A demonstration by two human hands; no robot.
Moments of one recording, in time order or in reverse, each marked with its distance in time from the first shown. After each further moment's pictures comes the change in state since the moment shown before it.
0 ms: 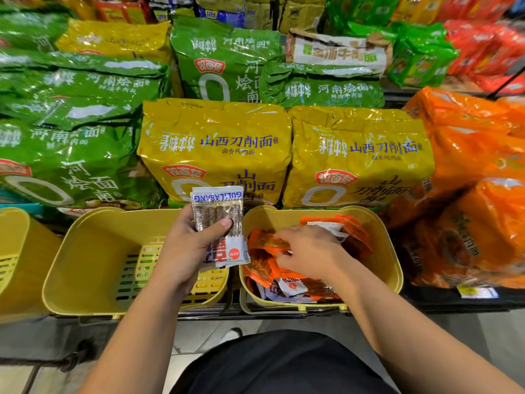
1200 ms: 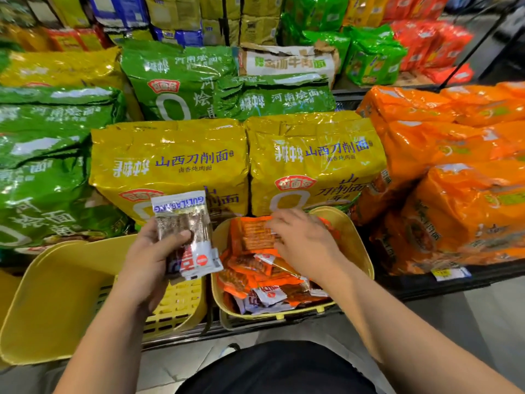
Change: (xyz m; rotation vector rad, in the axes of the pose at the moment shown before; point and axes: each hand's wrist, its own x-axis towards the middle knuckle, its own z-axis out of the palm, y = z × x) left_hand 0.016 0.001 0.000 -0.005 -0.065 0.052; right_hand -0.020 0.037 0.011 0.090 0.511 -0.024
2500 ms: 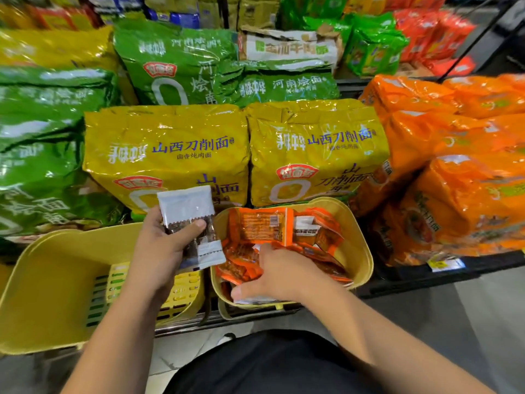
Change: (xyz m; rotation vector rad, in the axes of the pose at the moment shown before) left_hand -0.002 -0.006 0.015 0.142 0.109 0.001; right_hand -0.015 -0.058 -0.006 0.266 -0.702 0.273
